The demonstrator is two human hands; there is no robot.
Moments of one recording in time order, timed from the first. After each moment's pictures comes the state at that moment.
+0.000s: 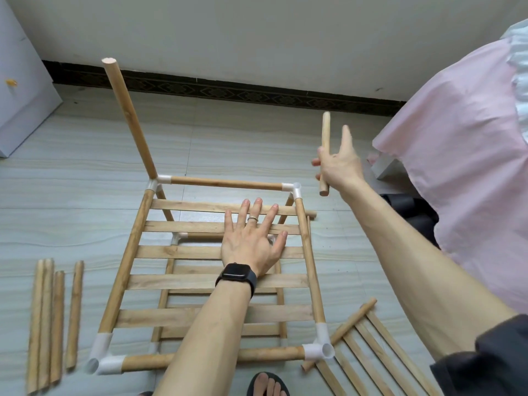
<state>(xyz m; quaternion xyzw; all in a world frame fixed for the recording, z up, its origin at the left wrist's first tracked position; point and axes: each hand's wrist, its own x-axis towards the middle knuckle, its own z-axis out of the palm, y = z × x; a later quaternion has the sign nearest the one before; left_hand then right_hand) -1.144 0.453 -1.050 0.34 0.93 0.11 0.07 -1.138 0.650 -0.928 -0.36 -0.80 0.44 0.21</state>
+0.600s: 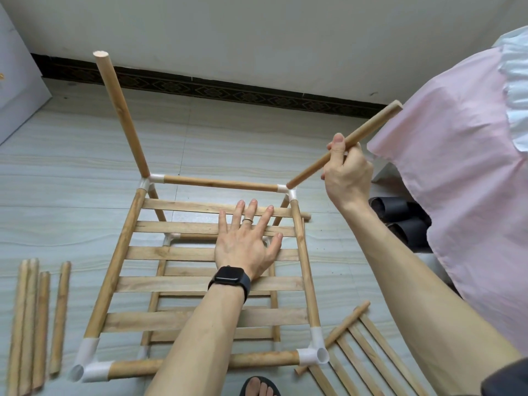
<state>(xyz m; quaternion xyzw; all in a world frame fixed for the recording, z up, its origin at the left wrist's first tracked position) -1.146 0.454 -1.053 0.34 0.93 0.11 0.06 -1.114 0.636 -0.929 -0.29 -0.82 0.31 0.37</state>
